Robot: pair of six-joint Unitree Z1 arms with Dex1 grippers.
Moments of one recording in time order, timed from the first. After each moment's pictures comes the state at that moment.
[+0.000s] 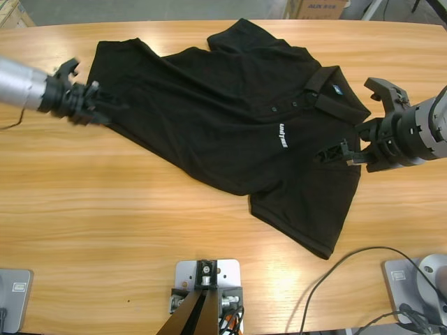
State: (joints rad) arm 0 -0.19 1.83 -0.89 0.20 -0.52 -0.56; arm 1 0.61 1.45 -0.83 0.61 0.14 0.62
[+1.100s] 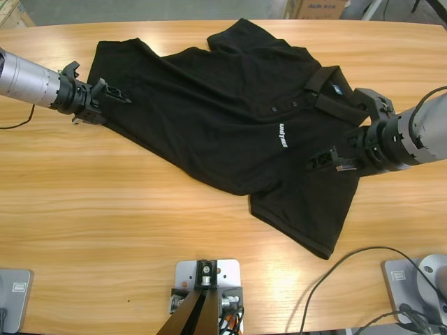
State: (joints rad) arm 0 -0.22 1.92 -0.96 0.18 -0.38 -0.69; arm 1 0.62 1.49 -0.78 0.55 0.15 0.62
